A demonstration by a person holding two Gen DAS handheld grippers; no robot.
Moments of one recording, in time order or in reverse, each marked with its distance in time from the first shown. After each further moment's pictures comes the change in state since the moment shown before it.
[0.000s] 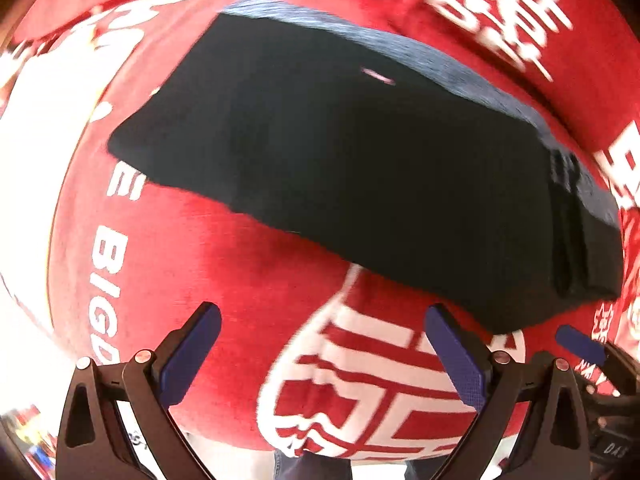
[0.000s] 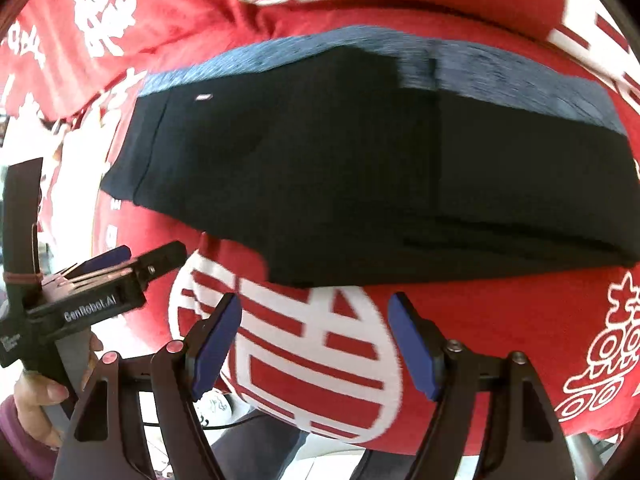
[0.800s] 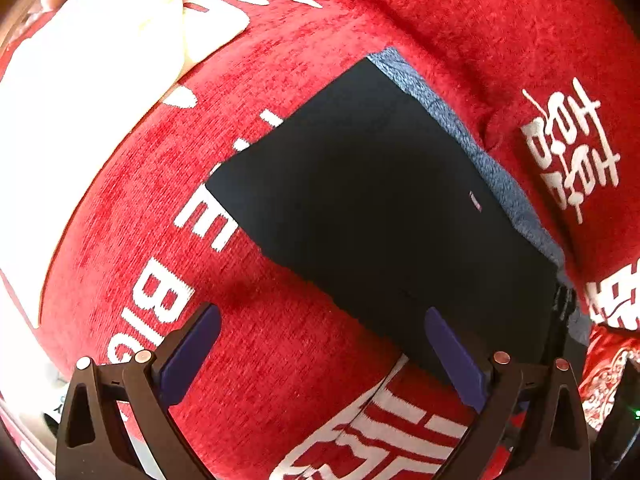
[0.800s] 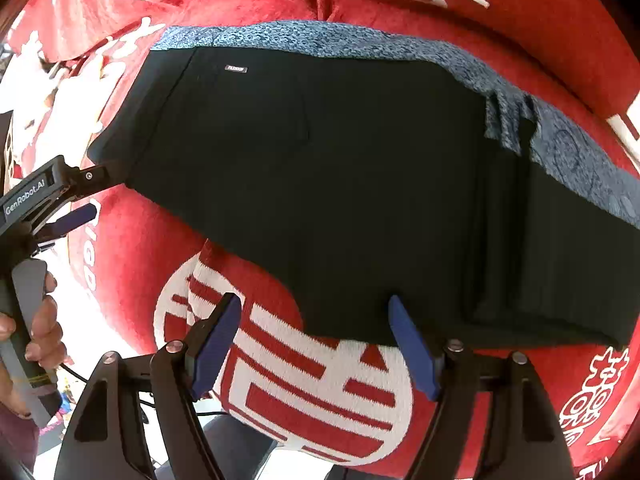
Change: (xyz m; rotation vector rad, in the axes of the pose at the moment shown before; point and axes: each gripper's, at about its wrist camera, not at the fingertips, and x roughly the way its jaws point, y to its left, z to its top) left arm 0.006 0.125 0.057 -0.286 -0.102 -0.133; right arm 0.025 0.037 0.029 -0.166 0.052 -0.097
